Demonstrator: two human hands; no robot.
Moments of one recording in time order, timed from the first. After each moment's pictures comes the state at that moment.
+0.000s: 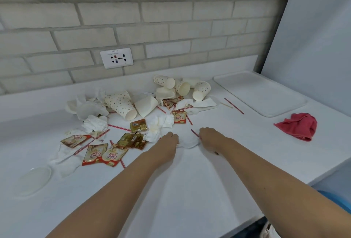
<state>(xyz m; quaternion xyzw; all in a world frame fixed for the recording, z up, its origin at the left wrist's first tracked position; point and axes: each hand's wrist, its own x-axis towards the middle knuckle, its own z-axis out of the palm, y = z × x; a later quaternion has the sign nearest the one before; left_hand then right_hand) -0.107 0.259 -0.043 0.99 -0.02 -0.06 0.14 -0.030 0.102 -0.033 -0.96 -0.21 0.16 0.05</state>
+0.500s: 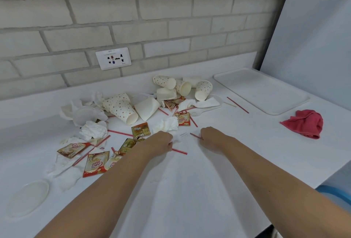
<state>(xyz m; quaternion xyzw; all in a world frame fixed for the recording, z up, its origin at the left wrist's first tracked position) -0.079 0.308 -0.032 0.98 -0.06 -0.14 0.10 -0.024 0.127 -0.030 -0.96 -0.20 0.18 0.07</state>
